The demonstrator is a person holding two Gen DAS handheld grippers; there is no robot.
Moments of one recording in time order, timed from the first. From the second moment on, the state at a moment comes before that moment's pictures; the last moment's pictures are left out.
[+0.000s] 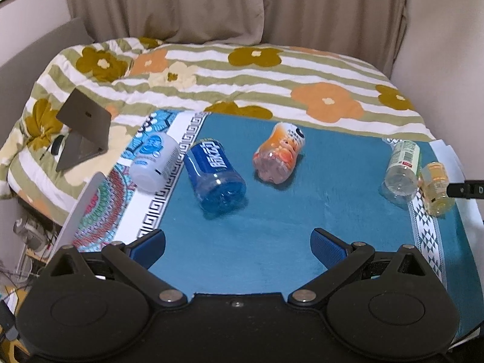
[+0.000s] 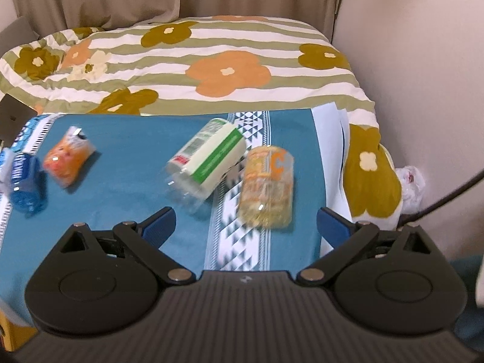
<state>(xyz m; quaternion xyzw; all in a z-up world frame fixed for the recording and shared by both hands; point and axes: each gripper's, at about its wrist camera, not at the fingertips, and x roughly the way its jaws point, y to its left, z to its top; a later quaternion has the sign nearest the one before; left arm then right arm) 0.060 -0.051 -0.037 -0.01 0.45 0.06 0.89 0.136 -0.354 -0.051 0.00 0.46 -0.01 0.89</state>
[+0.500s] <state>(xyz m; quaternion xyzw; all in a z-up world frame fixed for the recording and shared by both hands) 0.094 -0.082 -0.073 -0.01 0.48 0.07 0.88 0.200 -0.376 -0.111 -0.03 0.48 0.01 0.87</state>
